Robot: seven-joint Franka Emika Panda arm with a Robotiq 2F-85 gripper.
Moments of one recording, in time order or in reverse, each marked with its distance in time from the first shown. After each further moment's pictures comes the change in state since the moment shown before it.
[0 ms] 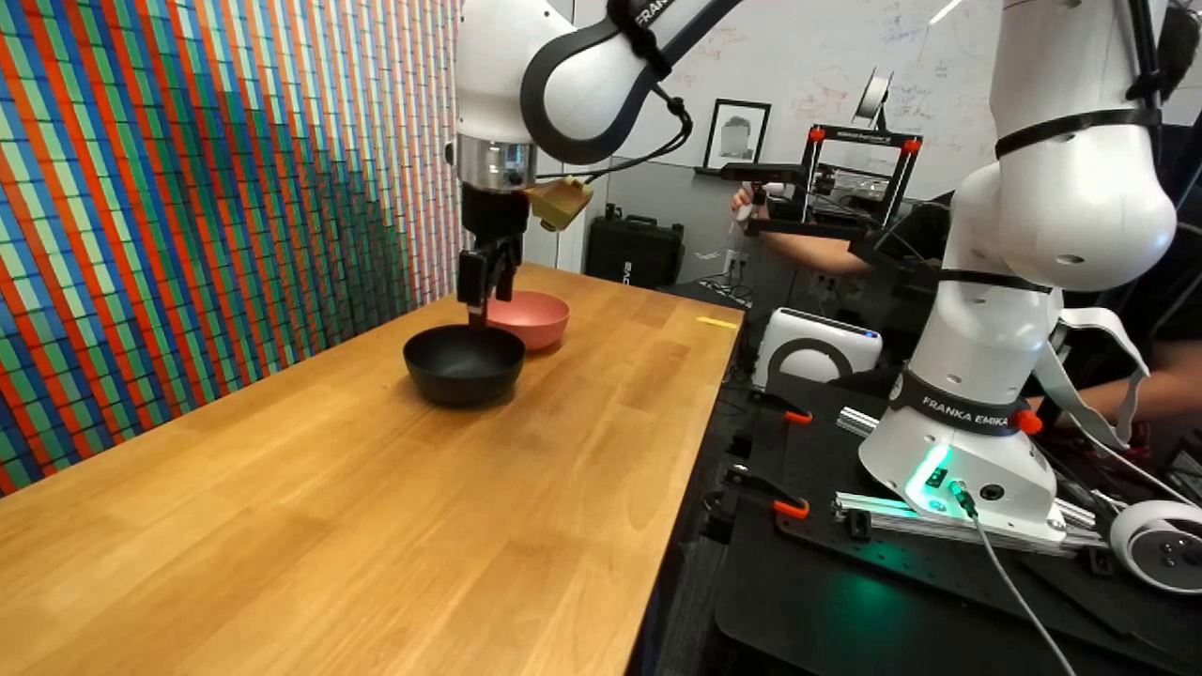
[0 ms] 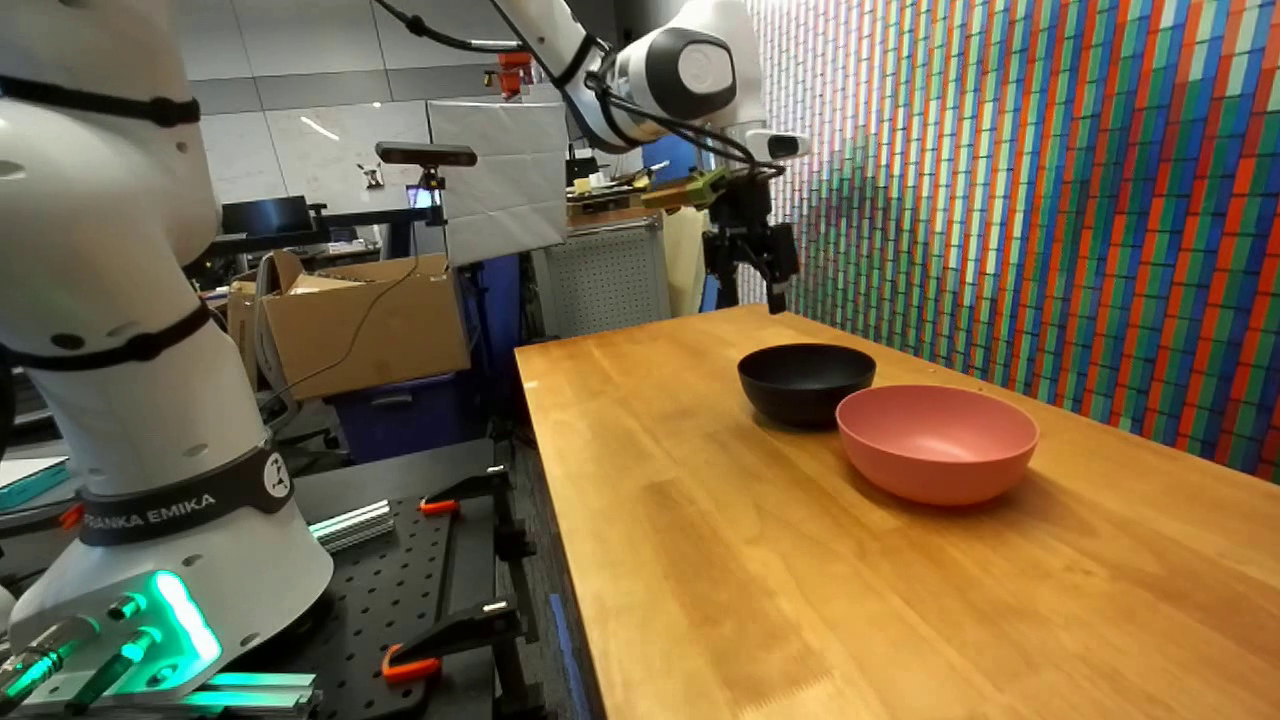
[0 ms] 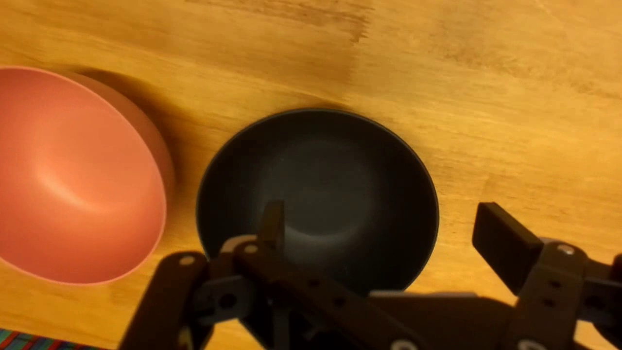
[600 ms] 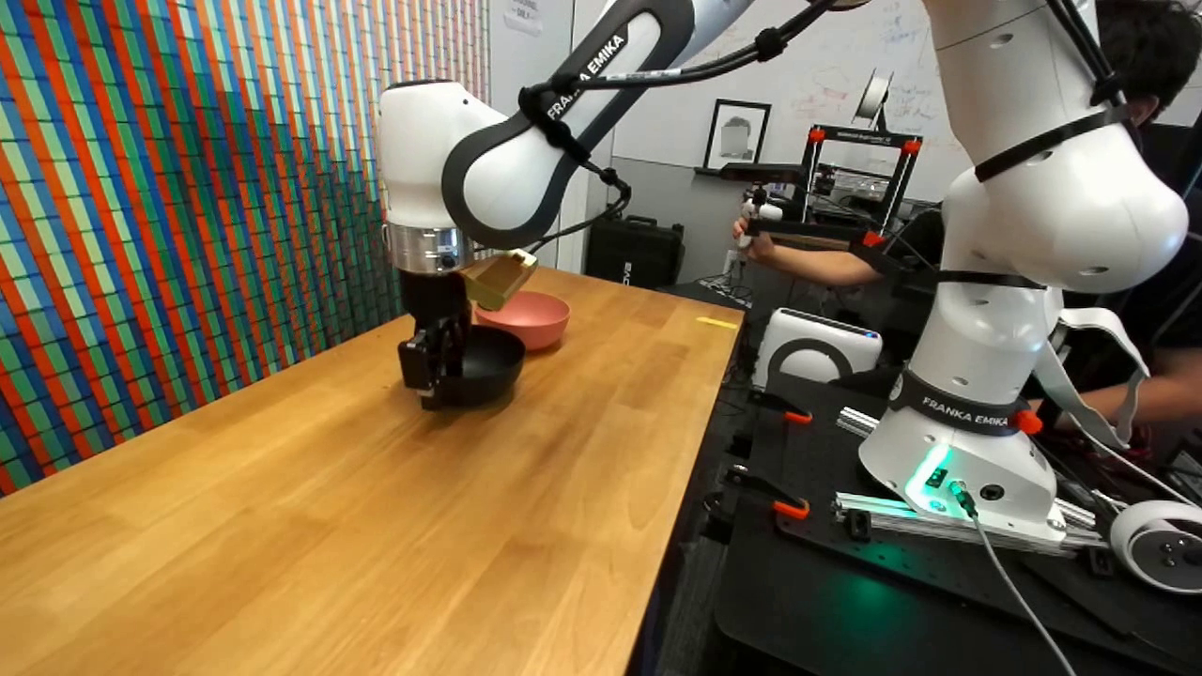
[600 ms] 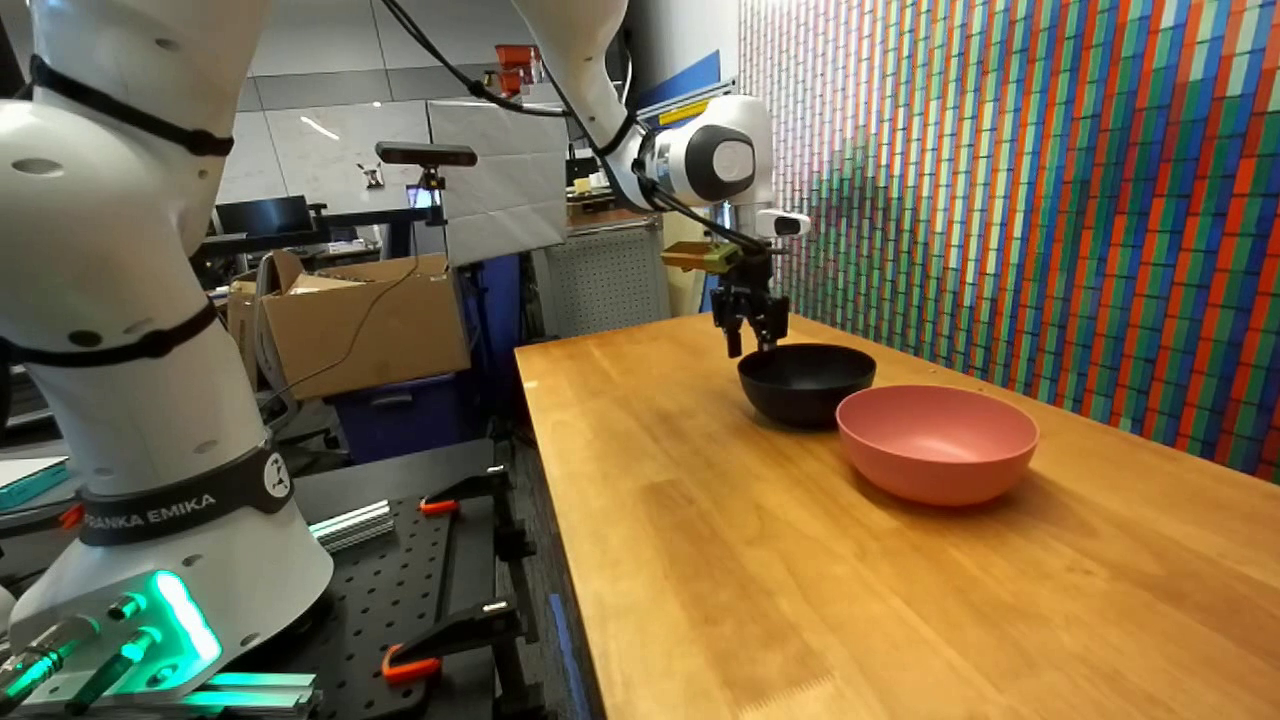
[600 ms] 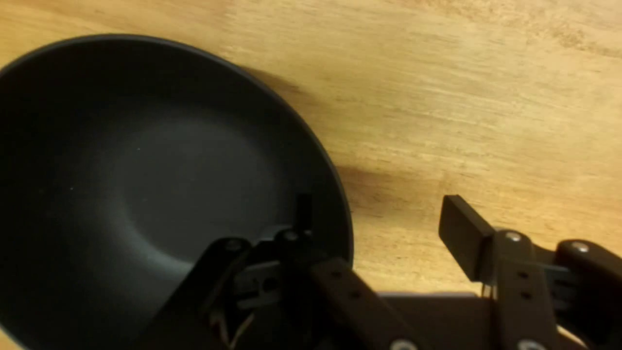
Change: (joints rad) arm 0.105 0.302 -0.015 0.234 0.013 -0.001 0.052
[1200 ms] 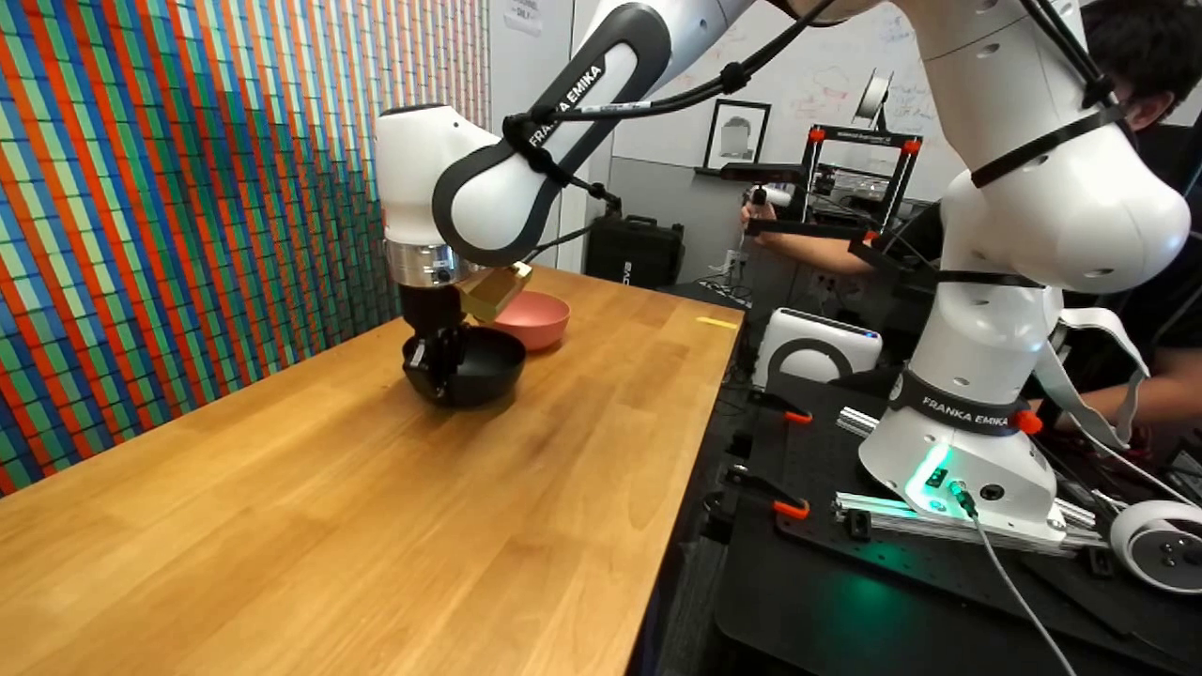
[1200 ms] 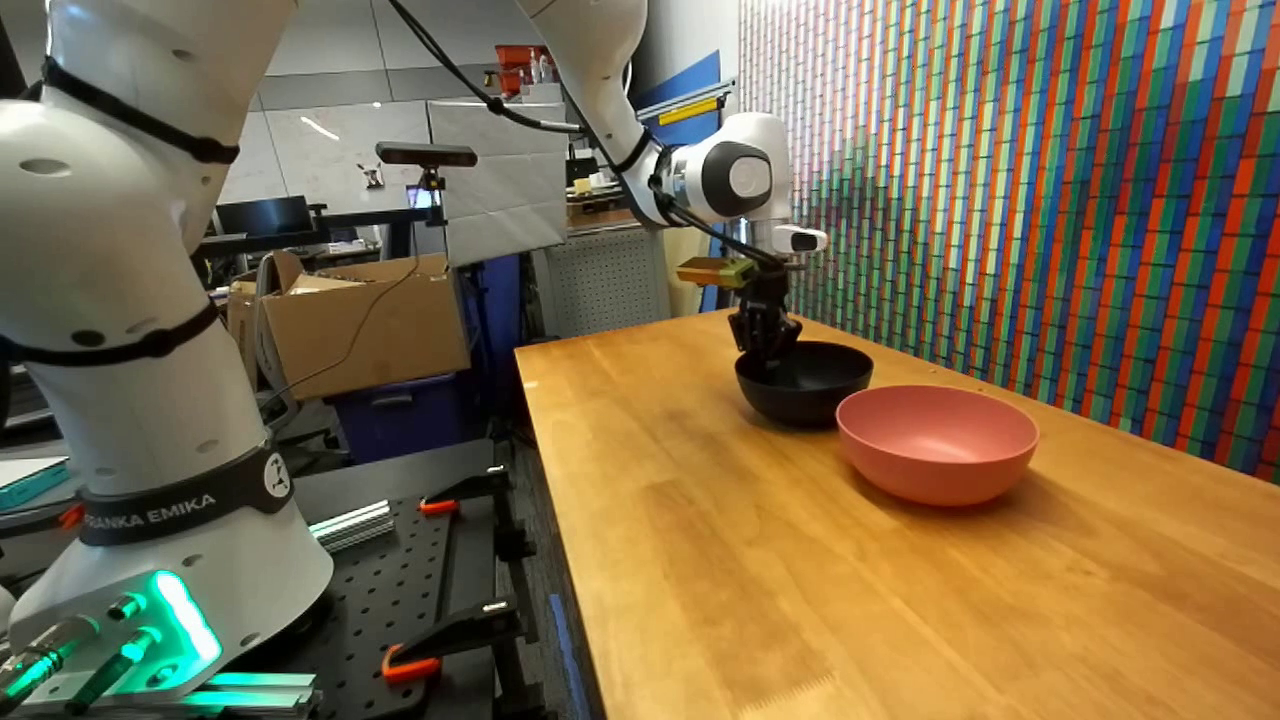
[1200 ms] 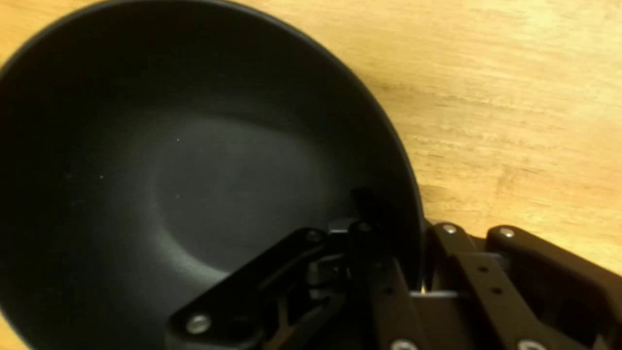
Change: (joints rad) arm 0.019 0.062 -0.050 0.057 -0.003 -0.010 0.001
